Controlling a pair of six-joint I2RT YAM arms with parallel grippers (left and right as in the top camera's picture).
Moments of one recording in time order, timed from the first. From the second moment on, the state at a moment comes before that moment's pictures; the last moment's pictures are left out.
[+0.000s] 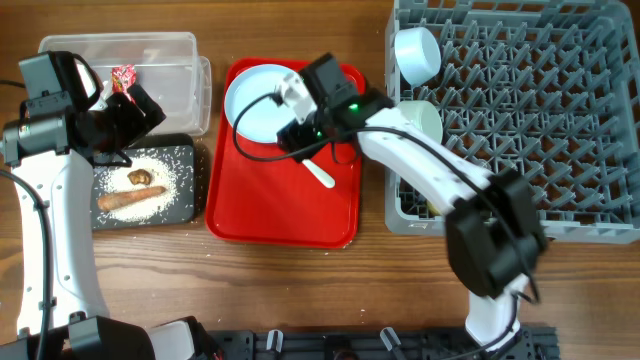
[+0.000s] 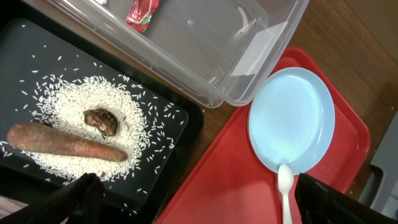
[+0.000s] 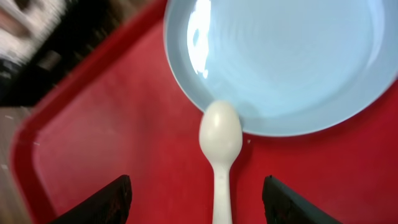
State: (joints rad) left arm 0.28 1.47 1.39 -0.98 0.15 -0.41; right arm 0.62 2.03 1.56 -0.59 -0.30 -0.09
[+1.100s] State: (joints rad) left arm 0.28 1.47 1.39 -0.98 0.15 -0.41; right arm 0.61 2.20 1.55 -0.53 -0.41 0.07
